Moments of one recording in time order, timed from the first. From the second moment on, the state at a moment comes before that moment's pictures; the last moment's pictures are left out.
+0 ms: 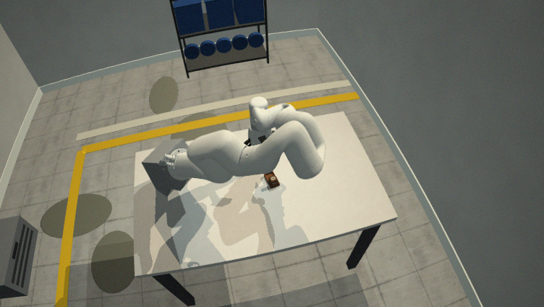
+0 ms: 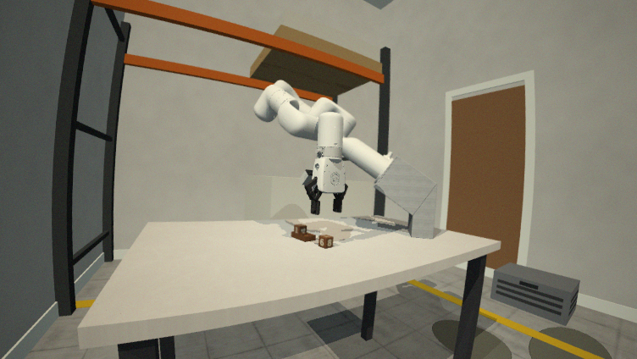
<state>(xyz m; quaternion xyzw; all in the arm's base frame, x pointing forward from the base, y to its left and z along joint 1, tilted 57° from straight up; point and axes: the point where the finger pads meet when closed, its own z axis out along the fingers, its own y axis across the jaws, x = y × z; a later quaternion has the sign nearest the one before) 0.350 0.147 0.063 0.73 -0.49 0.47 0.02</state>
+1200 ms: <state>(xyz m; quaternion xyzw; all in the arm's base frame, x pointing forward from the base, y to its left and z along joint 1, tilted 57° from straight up) 0.350 0.148 0.061 0.73 -0.50 0.48 0.01</state>
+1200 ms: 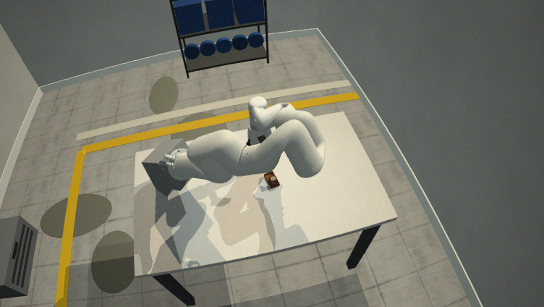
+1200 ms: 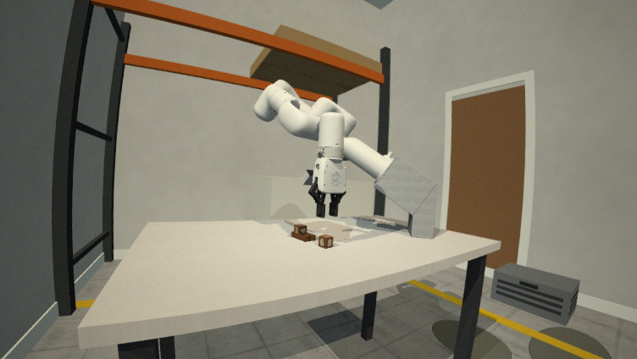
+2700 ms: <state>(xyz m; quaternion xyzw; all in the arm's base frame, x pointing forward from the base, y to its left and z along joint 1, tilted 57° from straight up) 0.376 0.130 0.040 0.73 -0.50 0.48 0.01</state>
